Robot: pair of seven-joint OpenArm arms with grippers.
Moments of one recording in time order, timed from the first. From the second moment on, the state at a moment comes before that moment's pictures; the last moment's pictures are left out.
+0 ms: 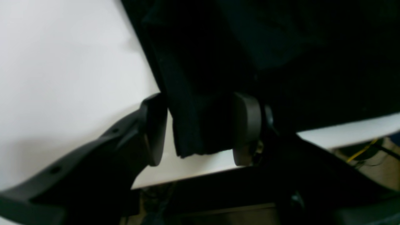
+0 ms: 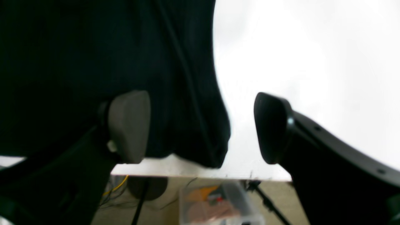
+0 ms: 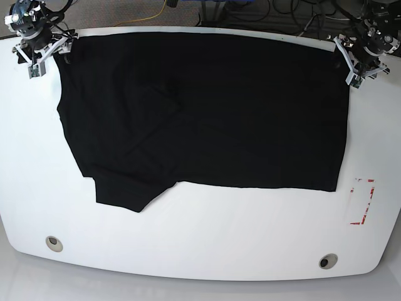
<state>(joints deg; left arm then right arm) 29.4 -18.4 -30.2 99.9 -6.8 -41.5 42.1 -34.2 15.5 44.3 102.5 20.7 38.4 -44.9</state>
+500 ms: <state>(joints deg) 22.3 -18.1 -32.6 104.0 -6.0 -41.4 43.4 -30.2 15.7 44.5 106.5 20.7 38.4 -44.9</state>
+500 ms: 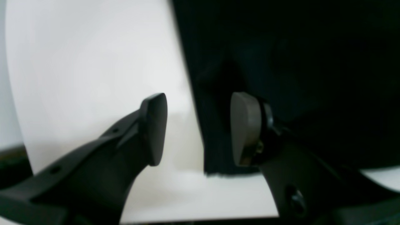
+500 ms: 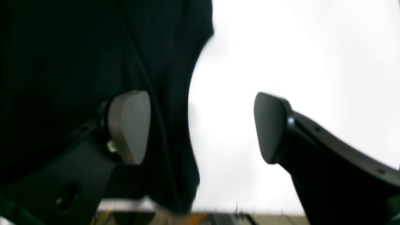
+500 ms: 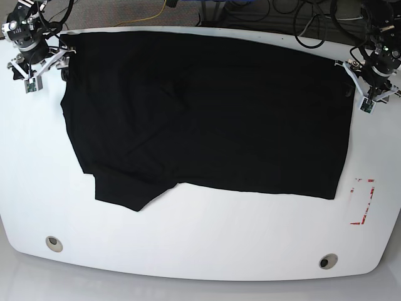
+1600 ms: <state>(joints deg) -6.9 -15.6 -28.4 96.7 -3.0 -36.9 45.7 9.2 20.6 31.2 81.4 14.9 38.6 -52.1</state>
